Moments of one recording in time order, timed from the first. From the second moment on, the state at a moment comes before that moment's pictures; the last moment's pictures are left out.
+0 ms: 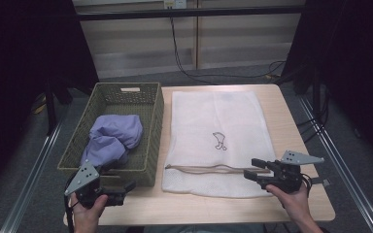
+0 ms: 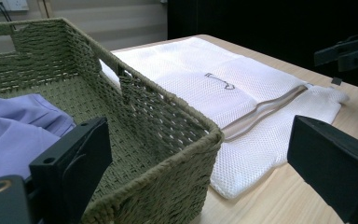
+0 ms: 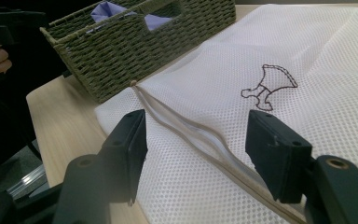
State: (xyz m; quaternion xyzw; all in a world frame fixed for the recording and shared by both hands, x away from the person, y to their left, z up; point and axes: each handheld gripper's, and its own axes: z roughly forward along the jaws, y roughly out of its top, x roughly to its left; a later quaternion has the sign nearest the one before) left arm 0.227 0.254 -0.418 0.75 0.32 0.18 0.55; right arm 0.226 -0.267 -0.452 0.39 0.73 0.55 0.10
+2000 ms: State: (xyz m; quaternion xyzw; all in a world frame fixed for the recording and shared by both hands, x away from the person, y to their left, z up) left arm 0.233 0.260 -0.421 0.74 0.35 0.19 0.55; right arm 0.314 -0.192 -0.487 0.34 0.83 0.43 0.02
